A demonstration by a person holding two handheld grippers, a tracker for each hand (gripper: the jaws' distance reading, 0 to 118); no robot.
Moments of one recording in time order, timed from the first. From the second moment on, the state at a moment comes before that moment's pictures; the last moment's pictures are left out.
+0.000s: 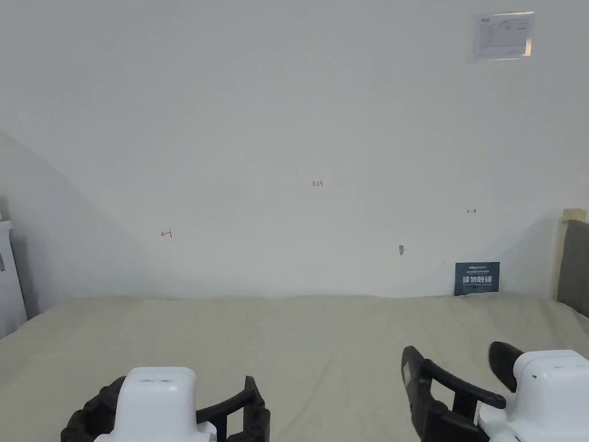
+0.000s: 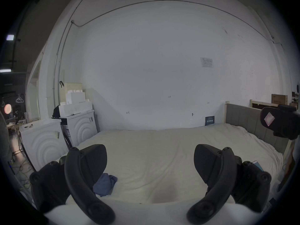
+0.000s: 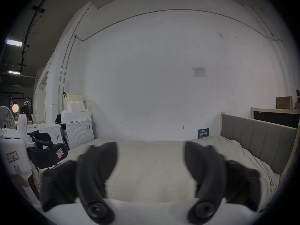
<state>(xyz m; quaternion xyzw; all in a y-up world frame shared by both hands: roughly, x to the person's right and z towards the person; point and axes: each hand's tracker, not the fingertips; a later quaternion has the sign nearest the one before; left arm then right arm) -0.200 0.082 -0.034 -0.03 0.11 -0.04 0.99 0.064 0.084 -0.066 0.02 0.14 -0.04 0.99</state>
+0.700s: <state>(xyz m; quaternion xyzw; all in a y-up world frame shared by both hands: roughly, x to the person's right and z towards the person) -0.201 0.092 -0.036 -0.04 0.11 -0.05 0.99 0.050 0.086 -0.077 -0.07 0.12 -0.10 0.99</state>
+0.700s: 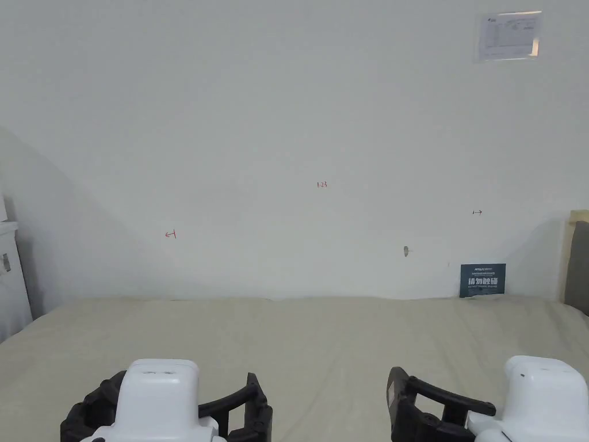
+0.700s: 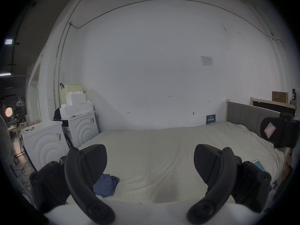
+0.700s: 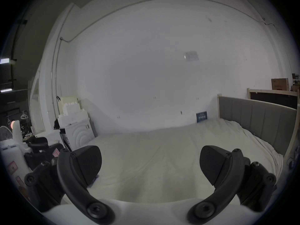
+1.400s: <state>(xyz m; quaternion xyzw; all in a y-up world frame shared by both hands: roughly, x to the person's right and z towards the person) -0.203 0.093 -0.042 -0.05 0.11 -0.05 0.99 0.039 0.078 -0.067 -0.08 0.17 -0.05 0.98</state>
